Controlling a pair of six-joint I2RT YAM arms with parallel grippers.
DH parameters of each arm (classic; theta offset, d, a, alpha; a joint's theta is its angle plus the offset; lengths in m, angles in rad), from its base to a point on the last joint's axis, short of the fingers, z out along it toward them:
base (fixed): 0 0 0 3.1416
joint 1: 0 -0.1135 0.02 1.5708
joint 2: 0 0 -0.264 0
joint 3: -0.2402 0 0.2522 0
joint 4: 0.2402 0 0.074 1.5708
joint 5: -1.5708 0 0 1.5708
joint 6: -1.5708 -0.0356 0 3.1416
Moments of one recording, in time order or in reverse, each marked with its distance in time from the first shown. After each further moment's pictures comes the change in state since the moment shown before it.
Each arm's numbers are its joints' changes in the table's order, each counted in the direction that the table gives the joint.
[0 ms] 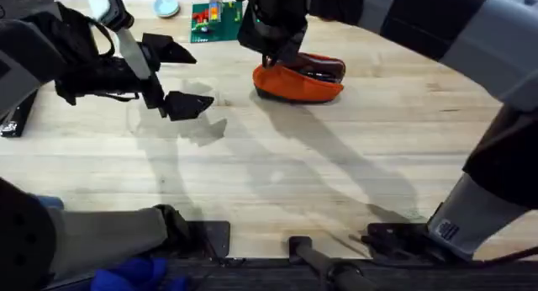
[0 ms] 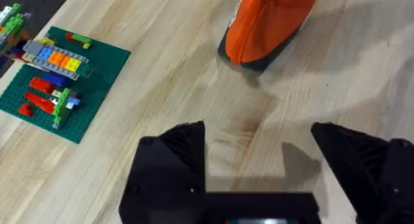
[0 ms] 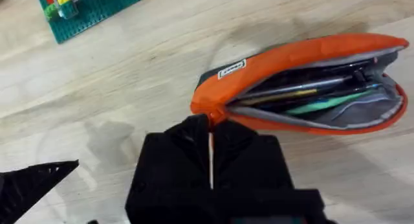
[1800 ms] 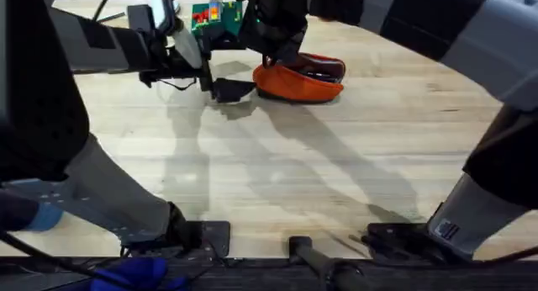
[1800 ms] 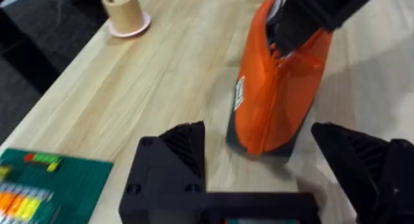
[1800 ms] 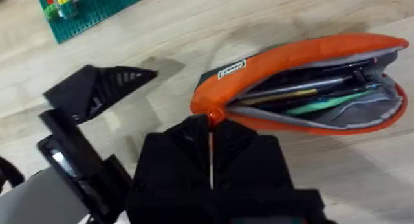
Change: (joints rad) left arm 0.265 0.356 -0.002 -0.634 -0.260 0.254; right arm 0.000 0.000 0.000 0.000 0.000 0.000
